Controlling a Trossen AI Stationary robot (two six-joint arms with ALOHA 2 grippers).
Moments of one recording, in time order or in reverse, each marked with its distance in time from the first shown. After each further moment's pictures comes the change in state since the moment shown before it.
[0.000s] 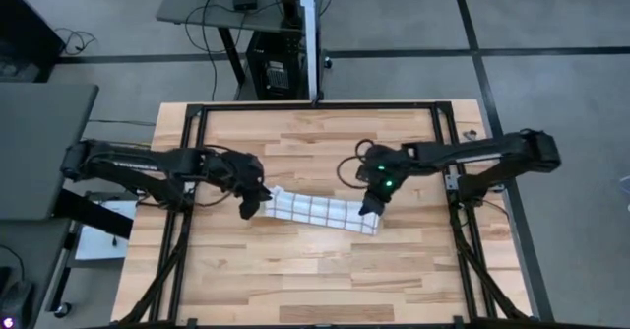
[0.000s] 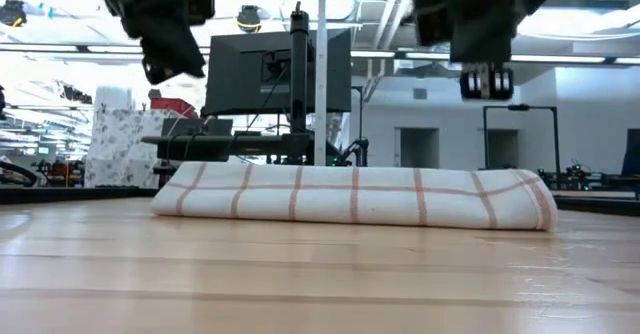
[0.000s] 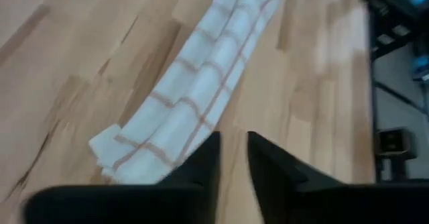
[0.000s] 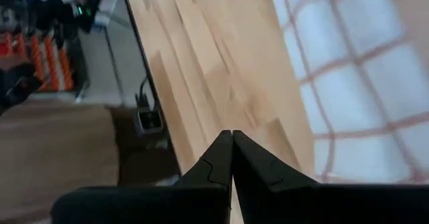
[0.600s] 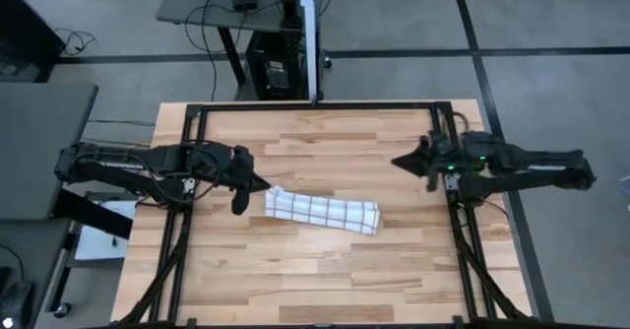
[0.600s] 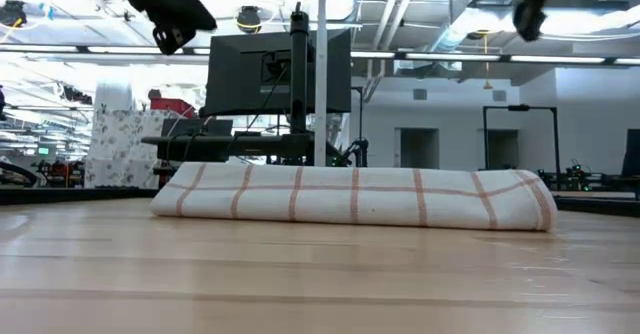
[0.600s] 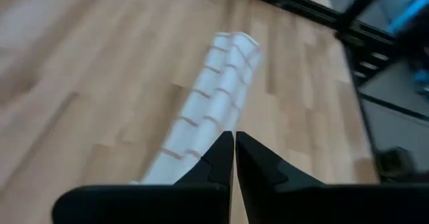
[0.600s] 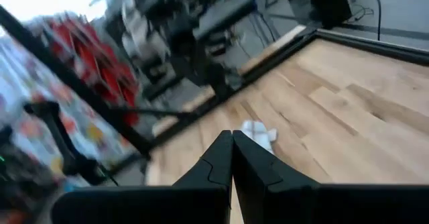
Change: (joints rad) left arm 0.001 -0.096 0.006 0.058 -0.083 0.132; right arm -0.019 -0.813 -0.341 0.214 0.501 -0.122
